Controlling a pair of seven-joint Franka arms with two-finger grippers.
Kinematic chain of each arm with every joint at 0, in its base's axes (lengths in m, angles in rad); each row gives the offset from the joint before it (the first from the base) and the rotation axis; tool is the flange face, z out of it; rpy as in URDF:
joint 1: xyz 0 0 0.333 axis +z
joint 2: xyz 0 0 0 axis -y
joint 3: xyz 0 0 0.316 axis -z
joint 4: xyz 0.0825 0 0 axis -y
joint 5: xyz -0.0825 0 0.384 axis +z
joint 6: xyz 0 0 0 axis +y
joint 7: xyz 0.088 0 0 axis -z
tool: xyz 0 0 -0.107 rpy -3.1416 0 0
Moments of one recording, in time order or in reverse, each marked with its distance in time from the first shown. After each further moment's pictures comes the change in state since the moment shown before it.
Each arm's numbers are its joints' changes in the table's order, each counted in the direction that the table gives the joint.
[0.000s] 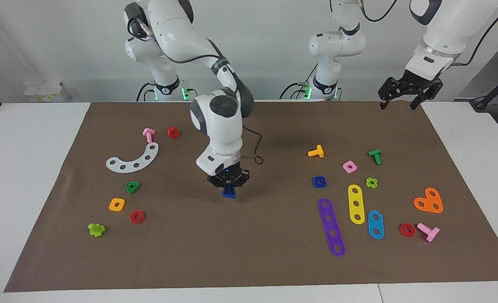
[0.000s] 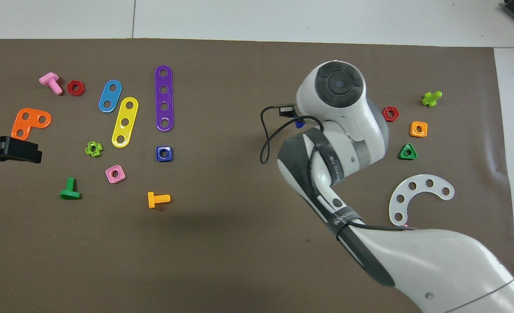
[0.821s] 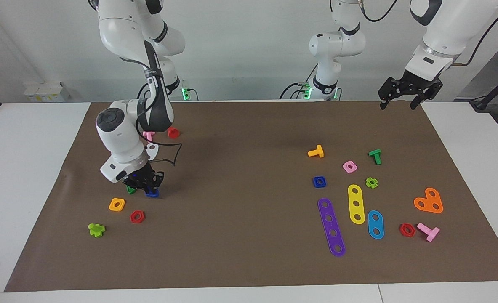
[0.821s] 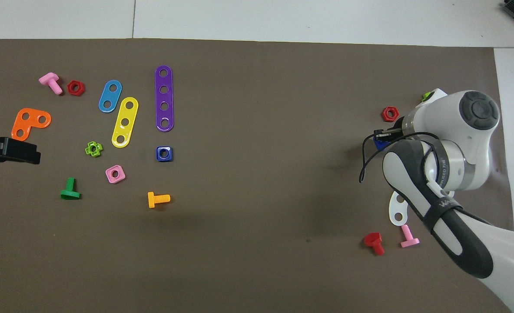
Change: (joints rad) left arm 0.003 0.000 -0.010 -0.002 0.001 0.005 -0.002; right arm -0.322 0.167 -0.001 -0.456 0.106 -0.211 -0.451
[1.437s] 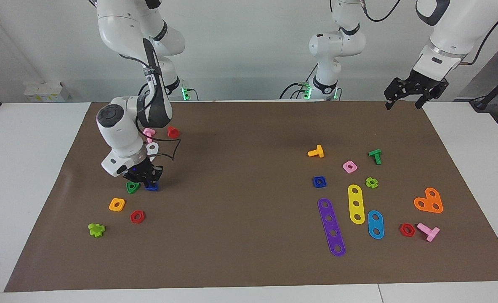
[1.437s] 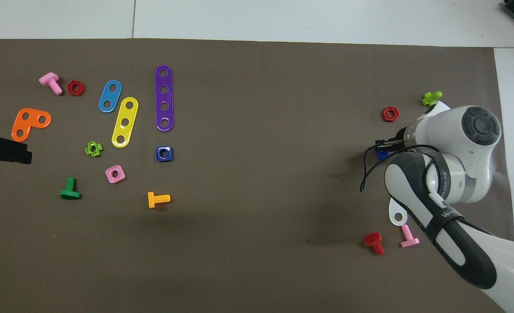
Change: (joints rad) left arm 0.007 0.000 -0.014 0.000 0.001 0.000 0.000; right arm -0.006 0.036 -0.005 -0.084 0.026 -0.058 -0.010
